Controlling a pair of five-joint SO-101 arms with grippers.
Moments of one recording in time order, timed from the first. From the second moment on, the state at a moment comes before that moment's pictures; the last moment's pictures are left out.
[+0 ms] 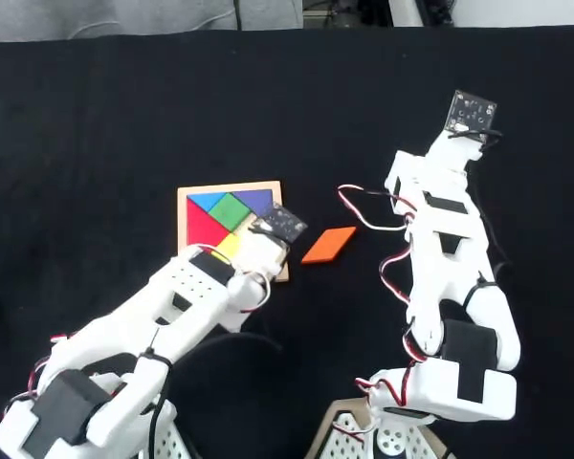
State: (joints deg) left arm 29.0 -16.0 53.6 50.9 -7.4; right arm 12.0 -2.0 40.8 12.7 -8.7
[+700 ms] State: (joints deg) left arm 17.0 -20.5 53.5 71.3 -23.9; right arm 12.0 -2.0 40.8 12.7 -8.7
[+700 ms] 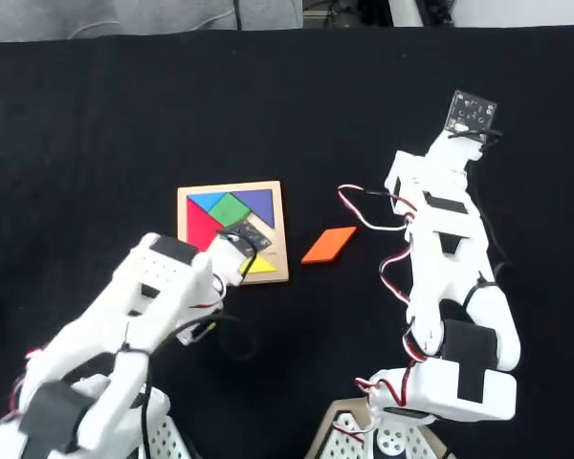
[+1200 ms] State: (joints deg) left arm 9.9 -57.2 70.3 66.8 -29.3; right arm 12.0 -2.0 40.8 12.7 -8.7
